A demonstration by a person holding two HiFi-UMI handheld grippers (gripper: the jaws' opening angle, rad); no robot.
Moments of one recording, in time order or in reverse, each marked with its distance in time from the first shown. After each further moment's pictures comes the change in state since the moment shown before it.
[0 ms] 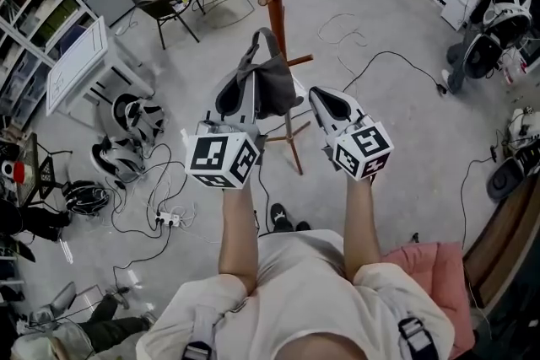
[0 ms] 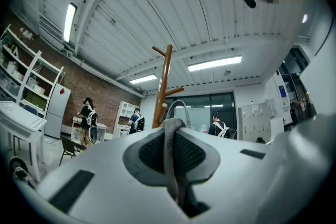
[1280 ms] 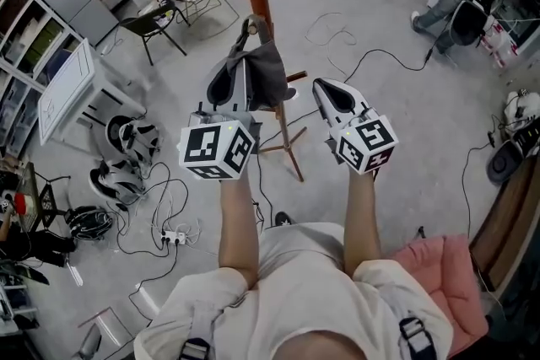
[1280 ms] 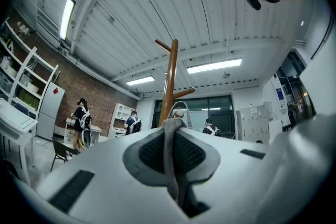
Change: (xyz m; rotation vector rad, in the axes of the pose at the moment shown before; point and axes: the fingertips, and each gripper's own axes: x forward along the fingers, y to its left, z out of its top) left arm 0.068 0.029 0.015 -0.006 -0.037 -0.044; right arm 0.028 -0.051 0.021 -0.006 -0.037 -0.113
